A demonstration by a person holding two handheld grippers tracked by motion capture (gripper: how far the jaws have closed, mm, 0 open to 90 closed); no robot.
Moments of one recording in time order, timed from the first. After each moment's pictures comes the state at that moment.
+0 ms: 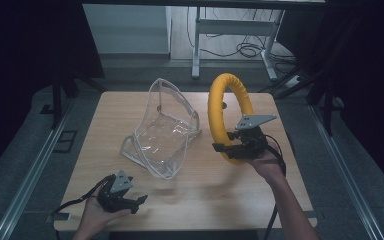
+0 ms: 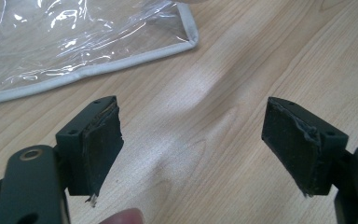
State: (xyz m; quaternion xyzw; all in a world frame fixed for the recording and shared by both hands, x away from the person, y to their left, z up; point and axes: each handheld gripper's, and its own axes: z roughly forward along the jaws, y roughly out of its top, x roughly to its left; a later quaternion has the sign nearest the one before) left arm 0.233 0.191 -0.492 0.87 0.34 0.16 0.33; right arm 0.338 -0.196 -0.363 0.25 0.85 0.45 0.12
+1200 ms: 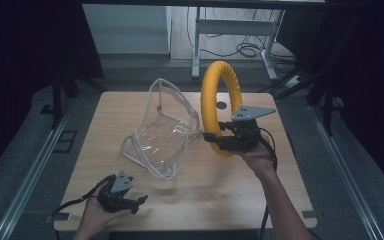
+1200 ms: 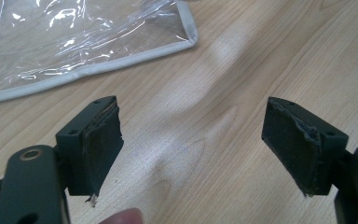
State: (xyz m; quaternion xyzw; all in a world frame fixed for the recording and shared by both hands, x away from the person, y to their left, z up) left arm 0.234 0.190 -0.493 0.87 0.34 0.16 0.33; right arm 0.339 -0.176 -0.339 0.24 0.81 0.52 0.12
